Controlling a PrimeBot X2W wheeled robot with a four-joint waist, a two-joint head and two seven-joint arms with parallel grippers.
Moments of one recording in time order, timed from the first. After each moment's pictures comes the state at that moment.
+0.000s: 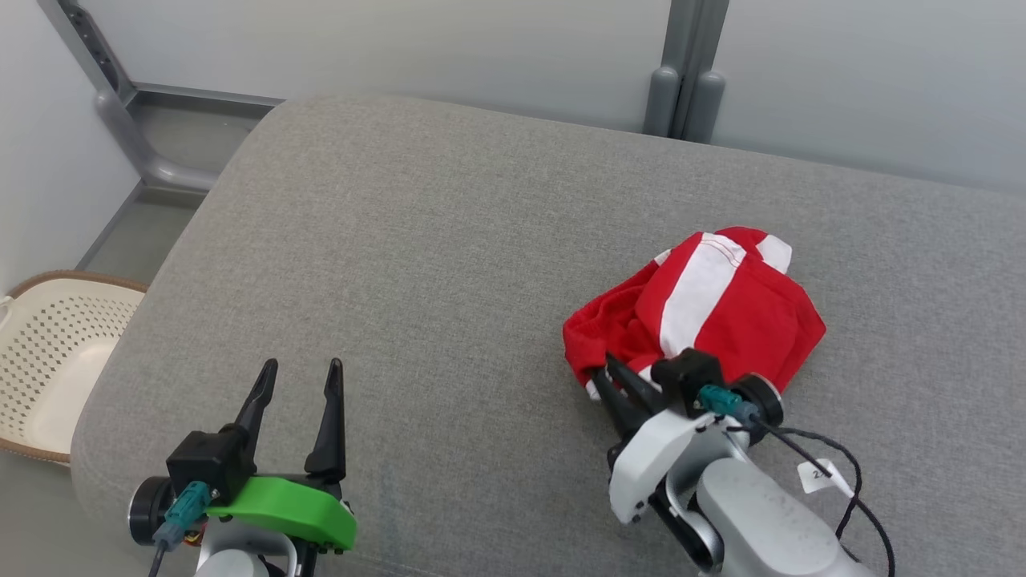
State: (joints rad) left arm -0.12 0.25 -0.35 0.22 -0.48 0.07 -0.26; right arm -0.44 -0.05 0.55 0.64 0.32 0.13 -0.26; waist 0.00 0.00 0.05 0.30
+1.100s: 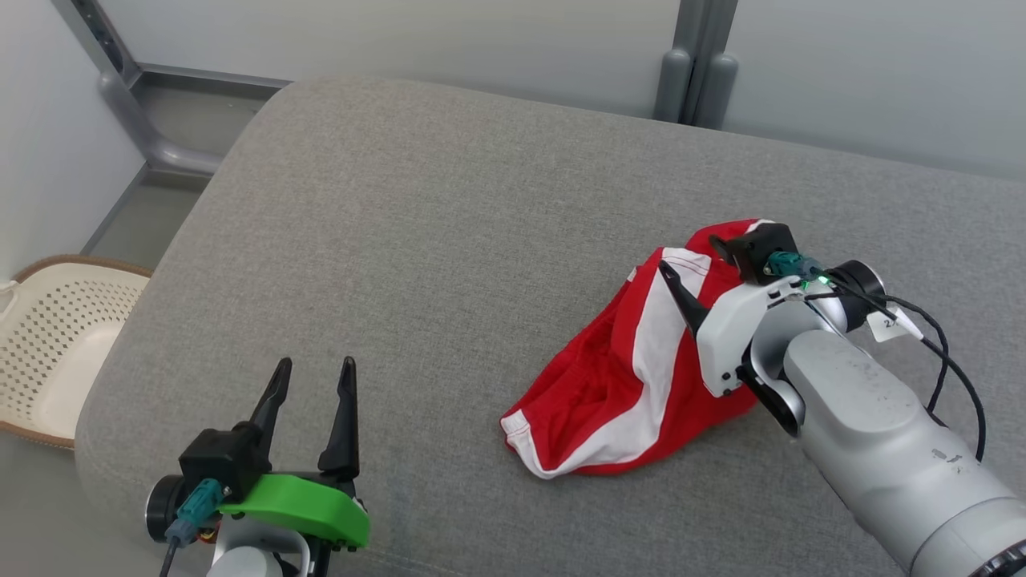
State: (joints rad) left arm -0.13 0.21 -0.35 0.24 -0.48 0.06 -0.26; right arm -0.74 -0.20 0.63 0.91 0.40 0.13 -0.15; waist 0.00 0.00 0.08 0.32
